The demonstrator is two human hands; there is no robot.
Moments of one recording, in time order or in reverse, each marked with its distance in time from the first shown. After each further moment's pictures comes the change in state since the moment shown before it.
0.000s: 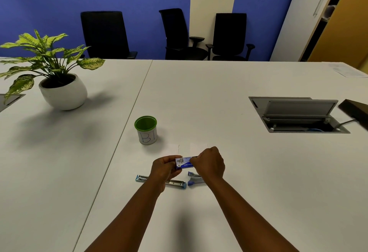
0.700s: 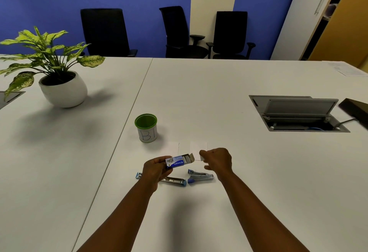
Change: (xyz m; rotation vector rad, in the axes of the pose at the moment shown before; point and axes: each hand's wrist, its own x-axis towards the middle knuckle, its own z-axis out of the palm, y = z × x) left_hand 0.004 -0.003 -0.020 -0.064 0.106 -0.054; right_hand 0.014 0.023 -0.010 0.553 -0.101 0.177
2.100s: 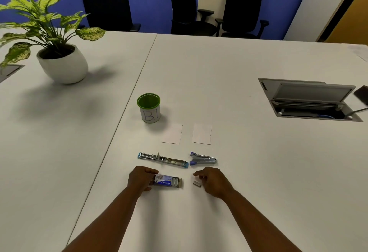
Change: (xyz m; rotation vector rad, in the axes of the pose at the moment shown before) left_hand 0.014 -0.065 -0.064 0.543 0.149 -0.137; right_hand 0.001 0.116 0.017 -0.736 -0.466 -0.421
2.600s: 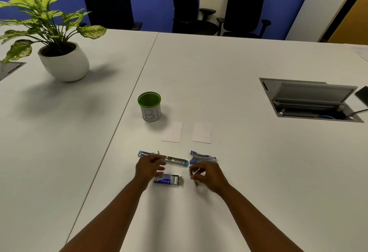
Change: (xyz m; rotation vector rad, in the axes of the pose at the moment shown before) left_hand -0.009 0.020 0.010 -0.270 -0.081 0.193; right_hand 0.002 -0.018 -0.008 0.343 0.085 -0.042
